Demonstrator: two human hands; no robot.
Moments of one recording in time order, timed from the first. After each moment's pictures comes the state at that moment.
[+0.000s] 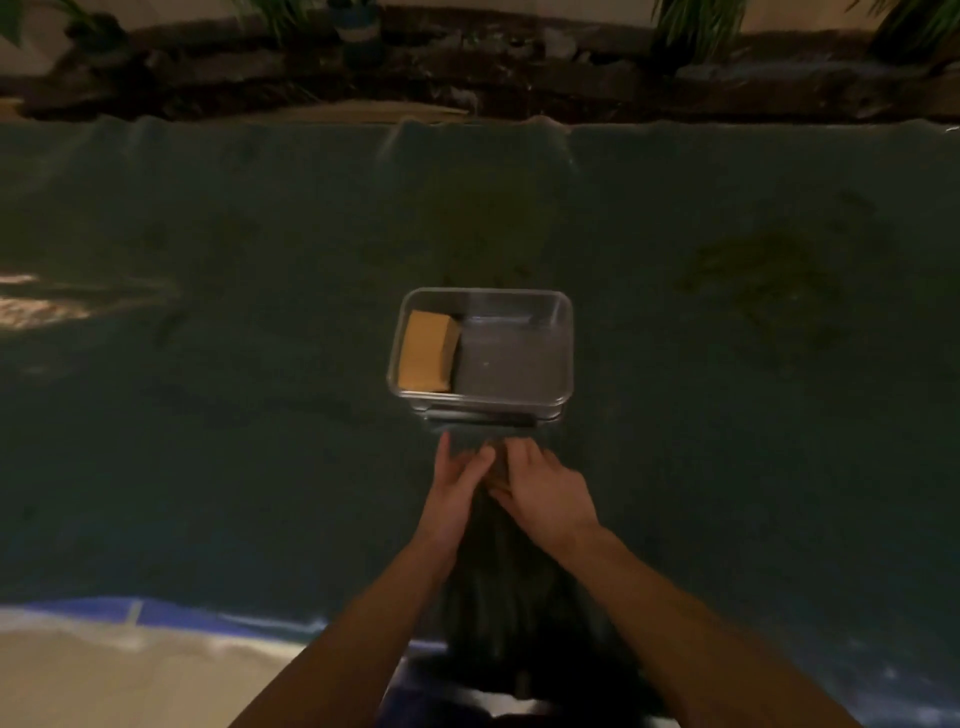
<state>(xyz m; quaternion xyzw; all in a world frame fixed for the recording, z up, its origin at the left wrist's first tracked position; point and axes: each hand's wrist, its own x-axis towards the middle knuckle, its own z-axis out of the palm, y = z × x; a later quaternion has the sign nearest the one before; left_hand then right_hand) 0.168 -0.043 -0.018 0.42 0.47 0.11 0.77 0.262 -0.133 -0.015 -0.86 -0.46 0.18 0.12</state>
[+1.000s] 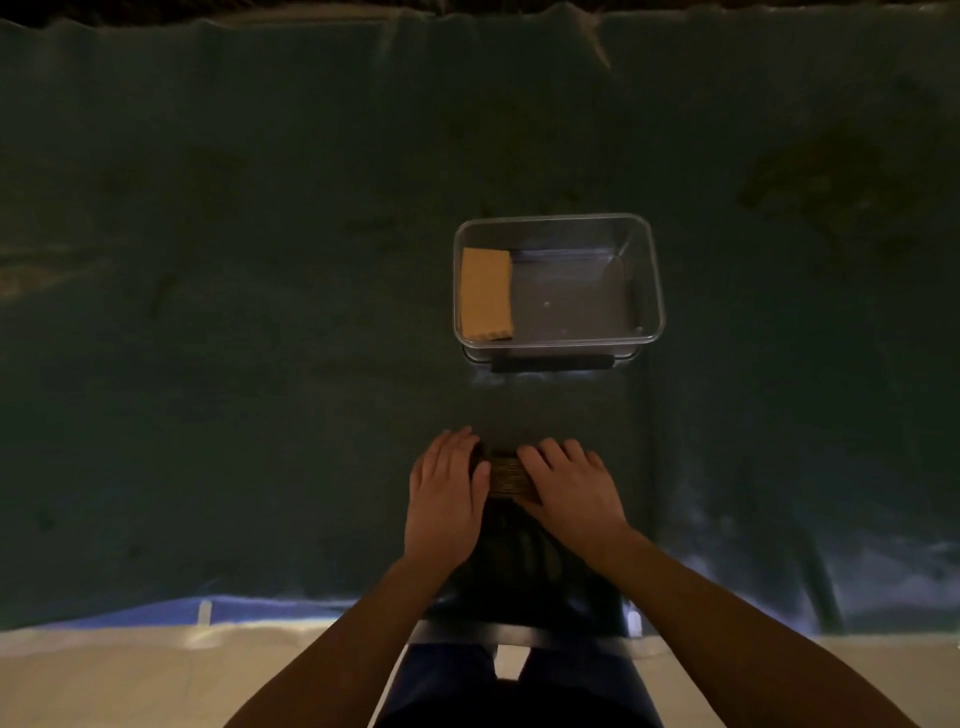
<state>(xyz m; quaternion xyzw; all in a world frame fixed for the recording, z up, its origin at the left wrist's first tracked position) 0.047 0.043 -0.081 0.92 0.29 0.03 0.27 0.168 -0.091 -0.058 -0.87 -0.46 0.15 0.02</state>
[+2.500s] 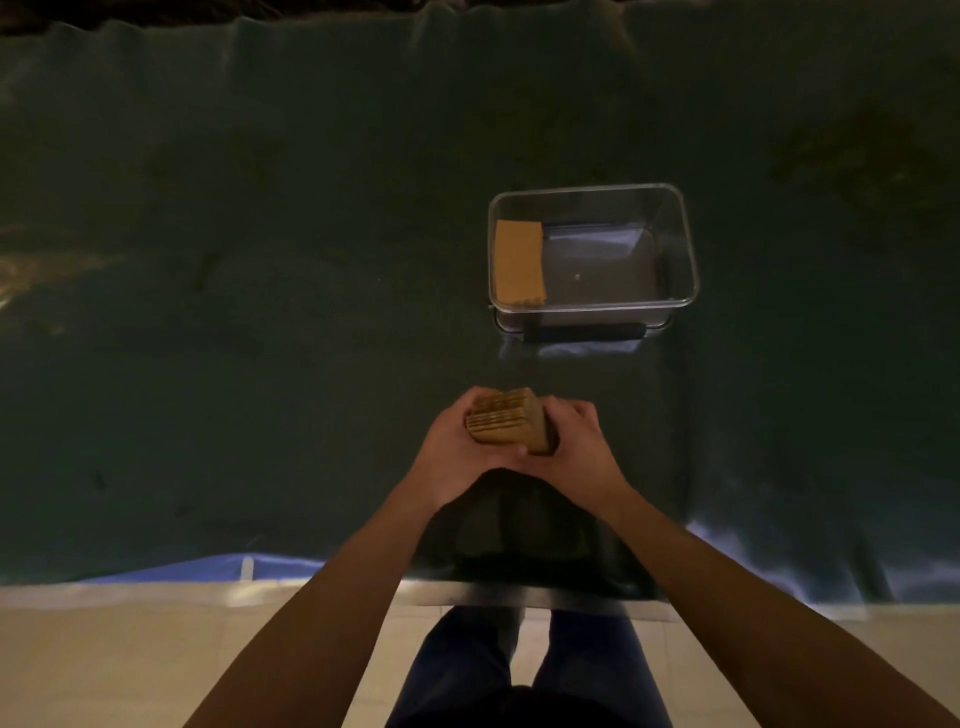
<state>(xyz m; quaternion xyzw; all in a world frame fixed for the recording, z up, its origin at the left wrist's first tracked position) 0.040 0.084 -0.041 0.69 0.30 0.01 0.66 0.141 -0.066 -0.048 -0.82 -0.30 0.29 0.39</state>
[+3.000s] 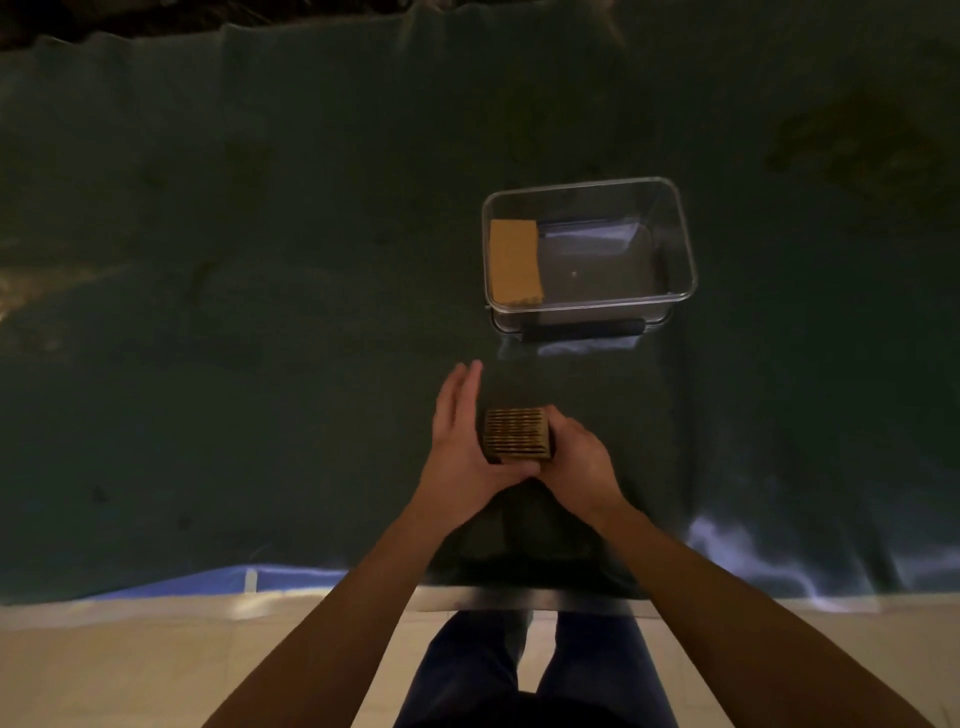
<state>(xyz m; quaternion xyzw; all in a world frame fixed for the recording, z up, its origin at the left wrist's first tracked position) 0.034 0.069 -0.017 0.85 0.27 0.00 0.46 0.130 -0.065 -0.077 -0.86 -0.29 0.24 0.33</state>
